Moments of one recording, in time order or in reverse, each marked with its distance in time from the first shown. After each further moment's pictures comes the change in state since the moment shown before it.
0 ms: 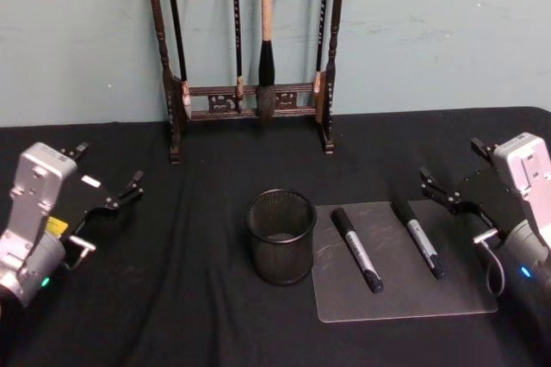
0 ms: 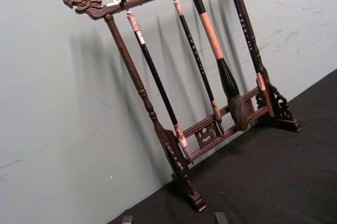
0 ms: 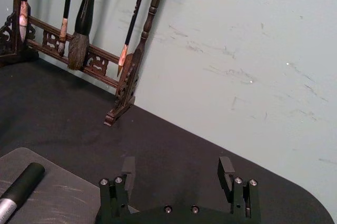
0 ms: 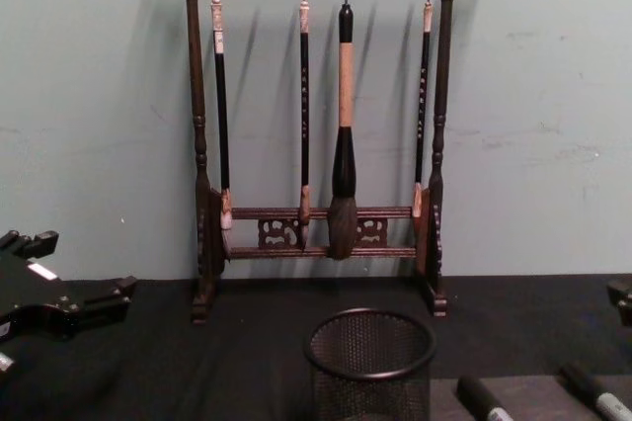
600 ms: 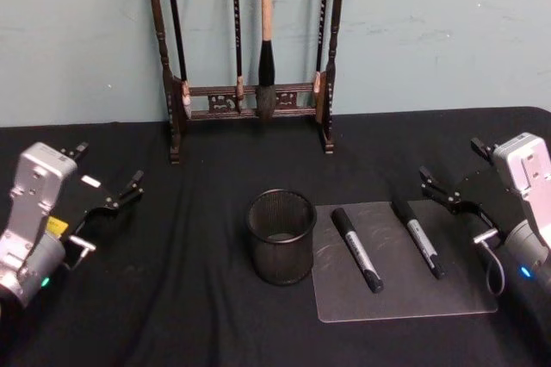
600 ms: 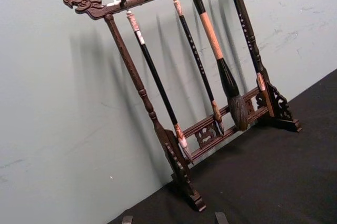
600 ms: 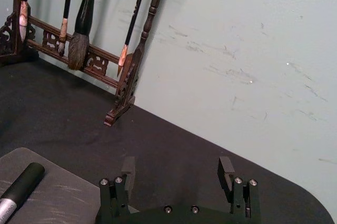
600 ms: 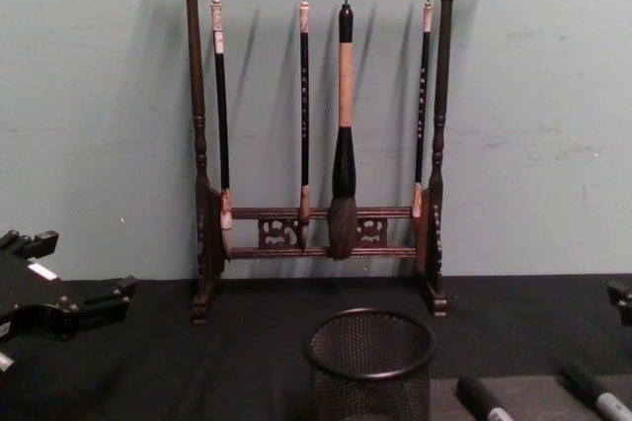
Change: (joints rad) left arm 0.000 0.000 0.000 0.000 0.000 0.000 0.000; right arm 0.000 0.000 0.000 0.000 0.000 0.000 0.000
